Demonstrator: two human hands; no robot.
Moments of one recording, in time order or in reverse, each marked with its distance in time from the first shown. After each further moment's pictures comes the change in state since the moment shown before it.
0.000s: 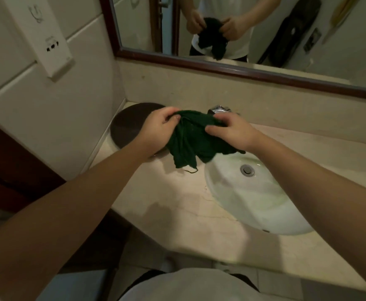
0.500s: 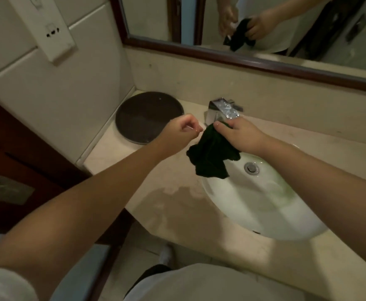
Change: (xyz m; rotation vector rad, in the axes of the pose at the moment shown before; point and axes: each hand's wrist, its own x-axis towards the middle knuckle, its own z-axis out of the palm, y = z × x) left_hand -0.012 0.002 0.076 0.048 -0.096 -0.095; right_hand -0.012 0.053 -0.023 -0.161 -0.068 -0.034
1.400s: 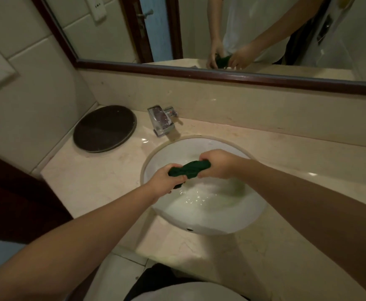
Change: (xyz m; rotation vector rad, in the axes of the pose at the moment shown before) left_hand -0.014 0.031 0.225 -0.001 0.035 -0.504; right_hand -0.074 0.186 -0.063 -0.214 -0.350 -0.093
